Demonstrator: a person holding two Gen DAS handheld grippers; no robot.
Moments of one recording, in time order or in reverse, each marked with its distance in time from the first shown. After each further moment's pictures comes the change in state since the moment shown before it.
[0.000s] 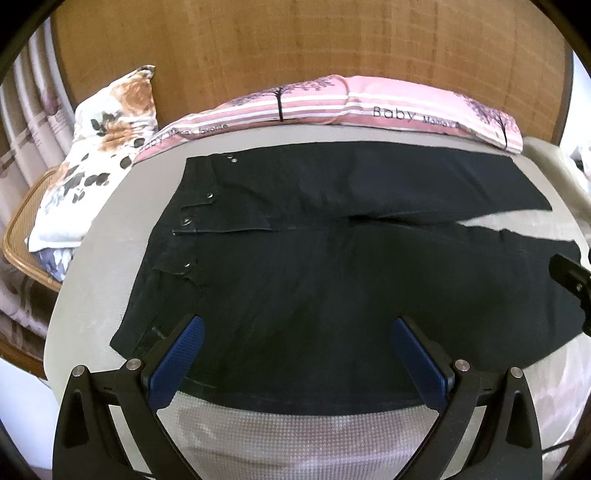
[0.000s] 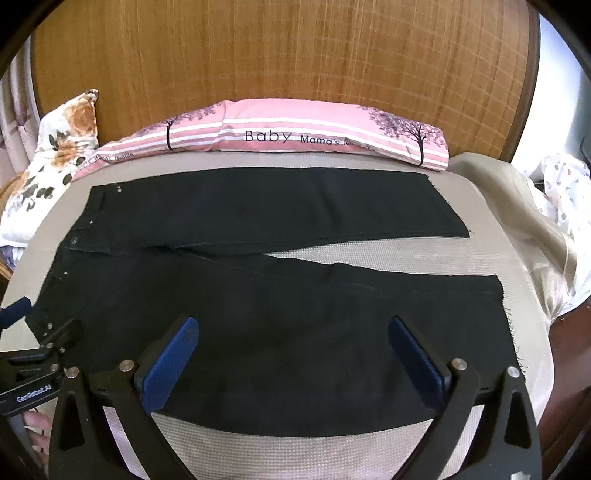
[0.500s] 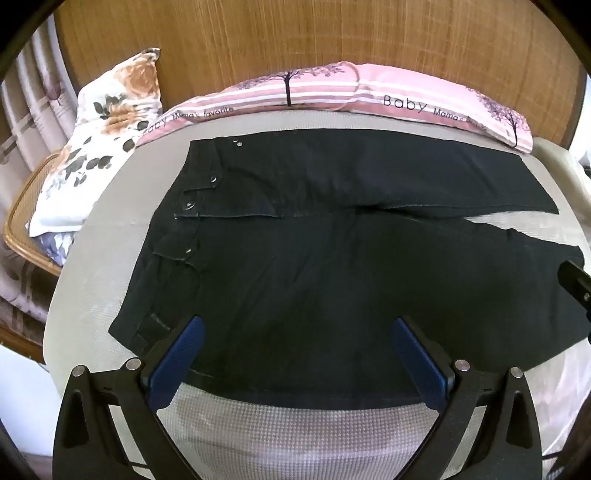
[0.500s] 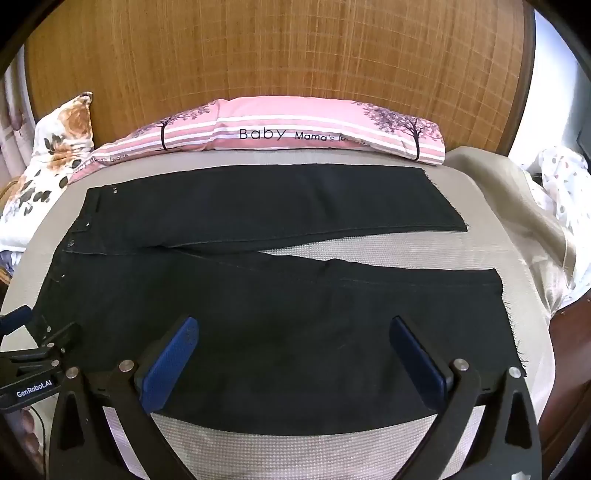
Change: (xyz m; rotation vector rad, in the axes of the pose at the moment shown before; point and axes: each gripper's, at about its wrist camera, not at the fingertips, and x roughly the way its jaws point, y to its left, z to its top) left arm 0.007 0.005 0.003 -0.049 0.061 0.013; right arm 0.003 -0.001 -0.001 0.016 0.007 0.001
